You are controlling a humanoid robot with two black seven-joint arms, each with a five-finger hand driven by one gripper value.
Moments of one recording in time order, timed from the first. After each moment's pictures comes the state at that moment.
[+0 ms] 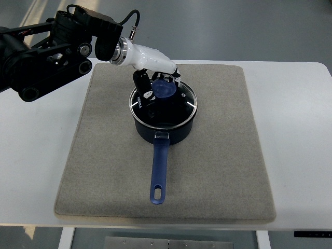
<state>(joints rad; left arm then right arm) -1.35 0.41 -0.30 -1.15 1.65 -0.57 -0.17 0.06 0.00 -0.05 0.21 0.06 -0.04 0.04</state>
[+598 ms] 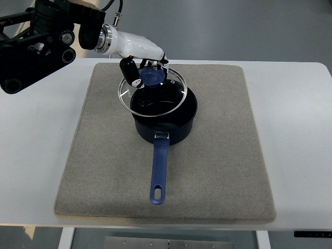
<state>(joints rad) -1.36 0.51 -0.32 -1.15 1.64 -0.57 -0.17 0.06 0.00 -0.05 0.21 0.06 -0.04 0.04</state>
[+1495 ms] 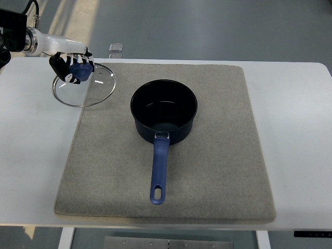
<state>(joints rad) -1.24 0.70 -0.30 -0.97 1.64 -0.51 -0.17 0.06 0.00 -0.05 0.21 0.06 -0.04 0.04</state>
